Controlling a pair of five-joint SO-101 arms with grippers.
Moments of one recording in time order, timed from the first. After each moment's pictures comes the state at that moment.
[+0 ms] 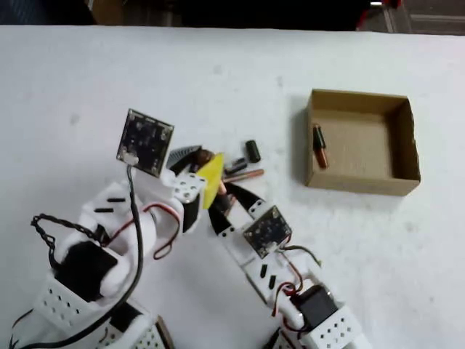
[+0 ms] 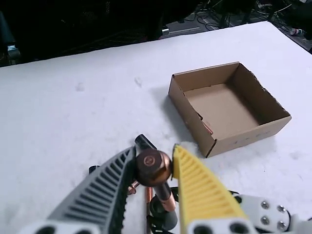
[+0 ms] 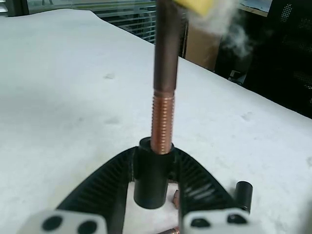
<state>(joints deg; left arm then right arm) 25.9 -63.1 41.9 56.3 10.0 -38.9 -102.4 96.4 26.5 11.1</state>
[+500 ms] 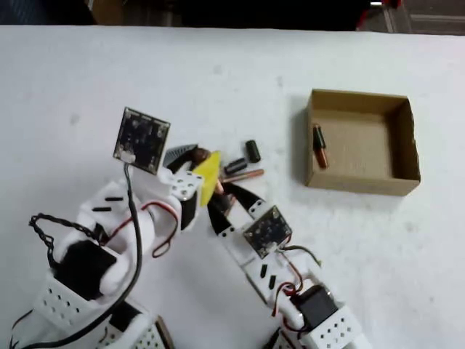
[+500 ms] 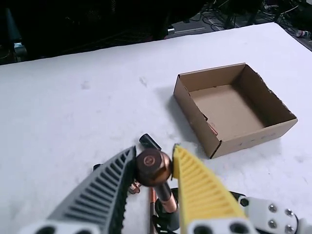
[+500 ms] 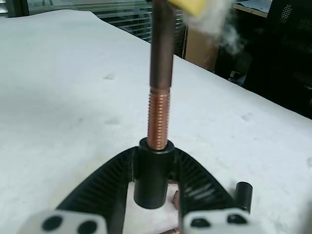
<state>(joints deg) 24.5 -63.1 41.9 56.3 10.2 -38.9 -102.4 96.4 26.5 11.1</state>
